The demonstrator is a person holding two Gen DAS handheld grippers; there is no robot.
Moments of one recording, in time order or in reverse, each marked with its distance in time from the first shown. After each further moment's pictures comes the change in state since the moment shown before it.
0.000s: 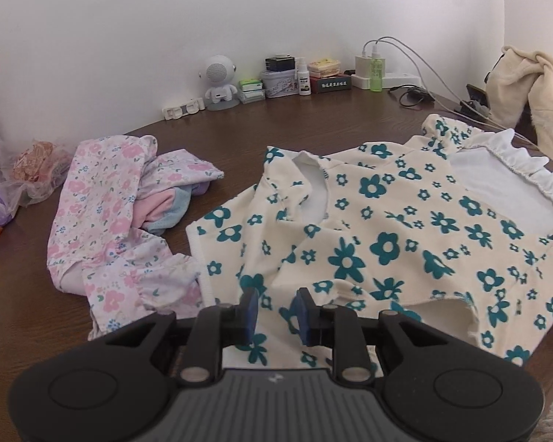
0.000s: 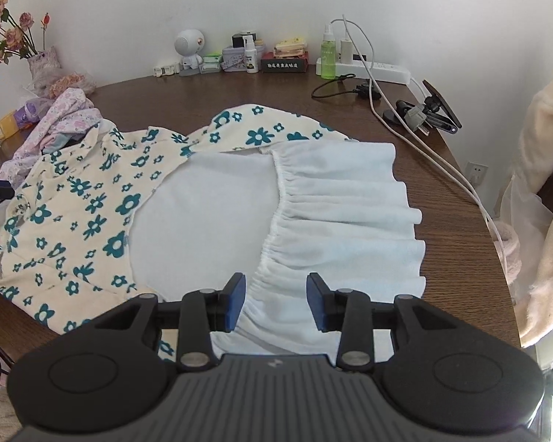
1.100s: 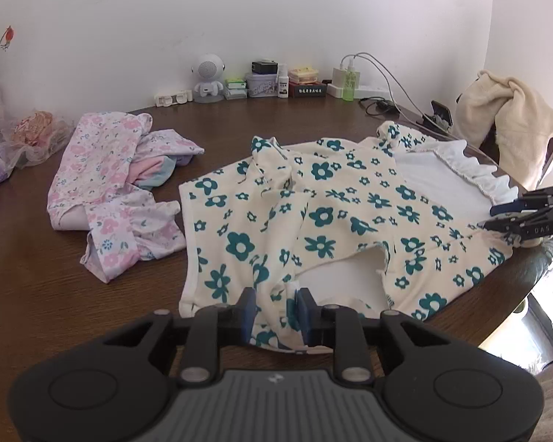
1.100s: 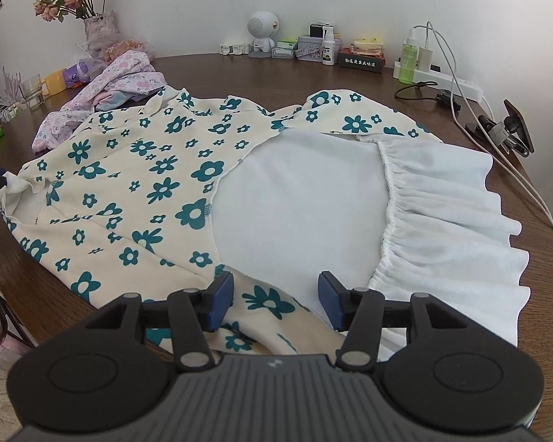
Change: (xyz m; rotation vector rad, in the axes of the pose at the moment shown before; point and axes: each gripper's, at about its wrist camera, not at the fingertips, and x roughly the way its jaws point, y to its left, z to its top) left arm -0.066 -0.004 -0.038 -0.092 -0.056 -0.056; right arm 0.031 0.061 -0.021 -0.136 0.021 0.068
